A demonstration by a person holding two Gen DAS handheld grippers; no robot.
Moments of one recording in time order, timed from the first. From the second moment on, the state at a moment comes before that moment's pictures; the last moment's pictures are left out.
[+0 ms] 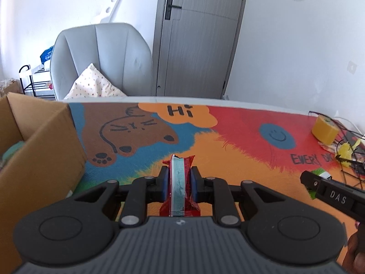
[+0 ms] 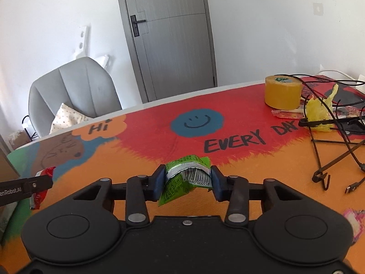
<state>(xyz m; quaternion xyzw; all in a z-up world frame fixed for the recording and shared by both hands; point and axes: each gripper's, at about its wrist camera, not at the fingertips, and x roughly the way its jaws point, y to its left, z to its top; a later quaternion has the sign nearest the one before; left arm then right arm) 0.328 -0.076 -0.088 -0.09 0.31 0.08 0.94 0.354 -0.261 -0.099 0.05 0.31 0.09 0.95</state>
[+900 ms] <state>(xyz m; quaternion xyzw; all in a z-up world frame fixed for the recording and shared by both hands) 0.253 -0.040 -0.031 -0.08 0.25 0.08 0.96 0.269 -0.217 -0.045 0.08 0.24 0.12 0.96</state>
